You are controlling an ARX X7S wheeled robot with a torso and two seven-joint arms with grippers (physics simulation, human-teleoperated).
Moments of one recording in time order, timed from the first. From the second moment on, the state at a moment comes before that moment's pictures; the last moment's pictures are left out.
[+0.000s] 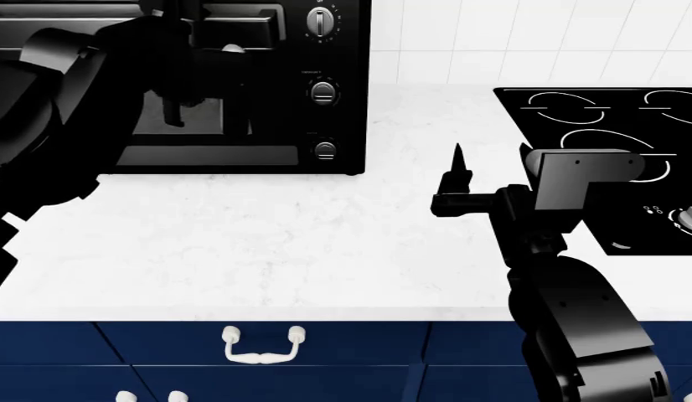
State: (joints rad) left arm -1.59 -0.54 1.21 -0.49 0.44 -0.24 0.49; right arm 0.57 0.24 -0.08 -0.17 0.33 0.52 0.12
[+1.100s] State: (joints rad) left arm -1.11 -1.14 1.16 0.67 0.29 -0.78 0.51; right arm 0.56 0.26 -0.08 -0.22 0.38 0.54 0.13
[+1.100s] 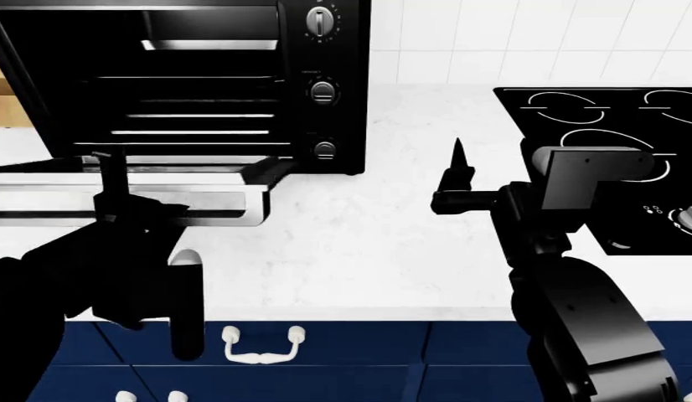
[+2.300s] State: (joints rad) left arm -0.60 -1.13 1.18 0.56 0.72 -0.70 0.11; right arm 0.53 0.30 -0.07 -0.21 0.39 0.52 0.16
